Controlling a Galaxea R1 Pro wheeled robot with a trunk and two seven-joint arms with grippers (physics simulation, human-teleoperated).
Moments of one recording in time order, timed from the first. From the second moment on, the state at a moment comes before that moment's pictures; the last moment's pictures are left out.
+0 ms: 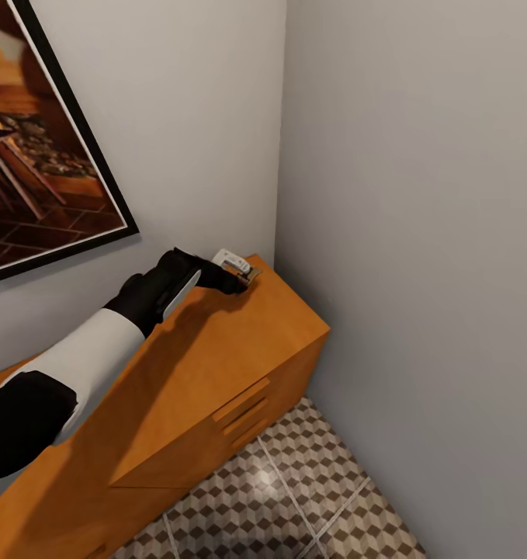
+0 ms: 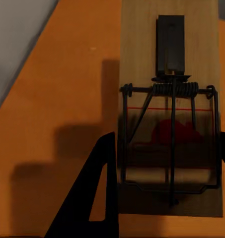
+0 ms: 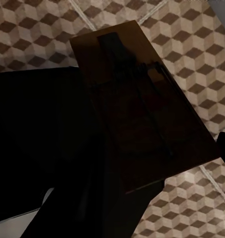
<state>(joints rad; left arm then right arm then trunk) -1.34 0.03 -0.59 -0.74 0.16 0.75 -0.31 -0.13 0.09 -0.18 -0.02 0.15 -0.60 -0.09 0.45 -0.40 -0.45</state>
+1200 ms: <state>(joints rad) -1.34 0.04 -0.60 -0.70 0.16 0.75 -0.32 -0.13 0.09 -0.18 -0.02 0.15 -0.60 -0.09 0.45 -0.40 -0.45</state>
